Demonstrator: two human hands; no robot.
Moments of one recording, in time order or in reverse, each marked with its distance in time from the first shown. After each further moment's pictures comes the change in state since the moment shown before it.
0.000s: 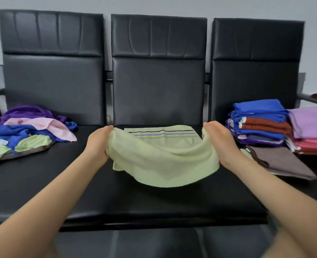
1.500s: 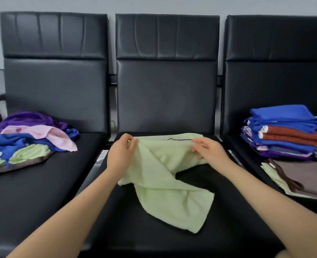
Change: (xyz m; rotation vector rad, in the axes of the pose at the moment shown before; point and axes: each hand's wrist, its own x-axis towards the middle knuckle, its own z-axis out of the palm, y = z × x) left_hand 0.059 -0.044 0.032 0.816 0.038 0.493; right_hand 0.081 0.071 0.044 -0.240 -0.208 -0.013
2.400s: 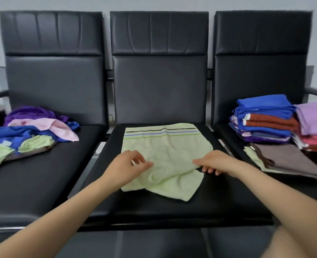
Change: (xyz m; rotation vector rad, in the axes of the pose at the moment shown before) left_hand -0.102 0.023 -0.033 0.142 -0.397 0.096; right_hand -0.070 0.009 -0.042 -0.343 -0.266 0.419
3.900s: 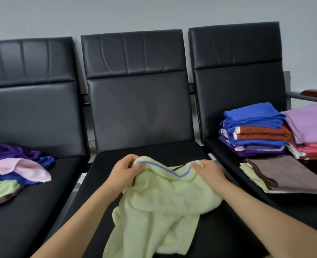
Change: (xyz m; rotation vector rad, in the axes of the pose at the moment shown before) left_hand 0.106 0.023 0.022 -0.424 0.005 -0.005; right_hand 0.063 0.005 0.000 0.259 0.410 -0.094
